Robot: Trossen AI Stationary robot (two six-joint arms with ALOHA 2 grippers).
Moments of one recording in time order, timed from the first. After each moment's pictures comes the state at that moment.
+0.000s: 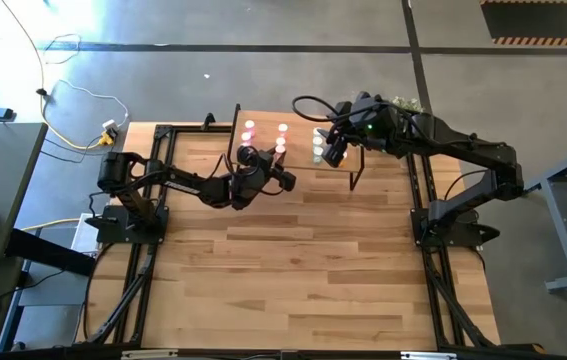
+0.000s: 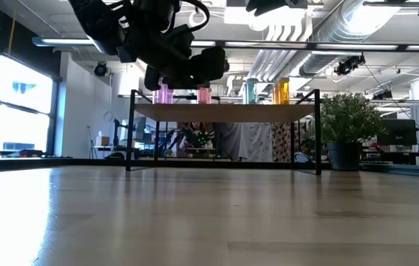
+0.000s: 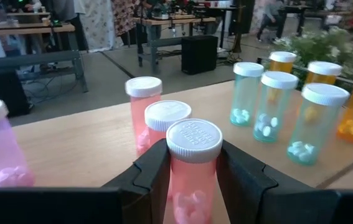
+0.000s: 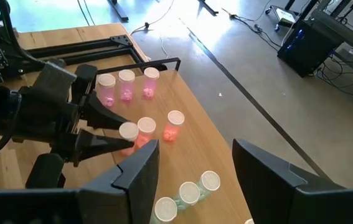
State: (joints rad) left arm 0.21 1.73 0.88 0.64 -0.91 -0.18; right arm -0.20 1.41 1.64 -0.79 0.41 0.00
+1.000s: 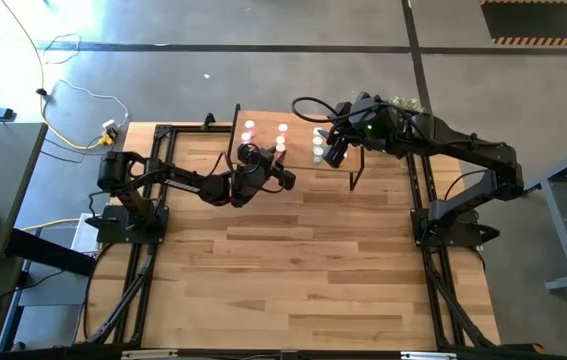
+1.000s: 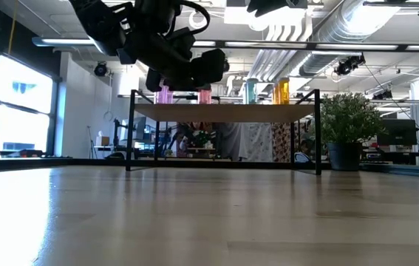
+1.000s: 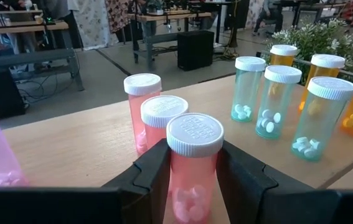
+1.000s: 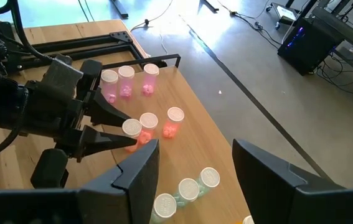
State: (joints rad) left arm 0.23 1.73 0.88 0.60 -0.86 -0.18; right arm -0.20 1.41 1.64 -0.81 0.41 0.00
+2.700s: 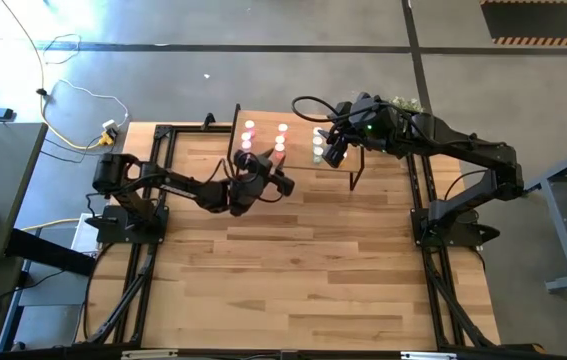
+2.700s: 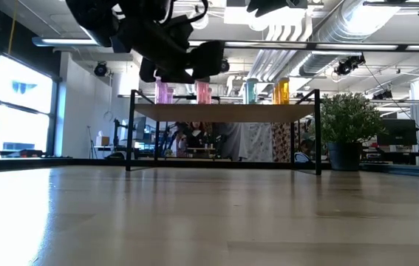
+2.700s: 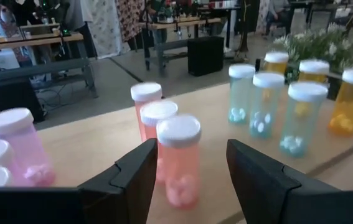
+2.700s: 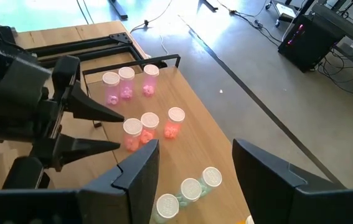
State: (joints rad) left arm 0.15 1.70 0.88 0.60 -1.00 -0.14; right arm -0.20 1.41 1.64 -0.81 0.41 0.02
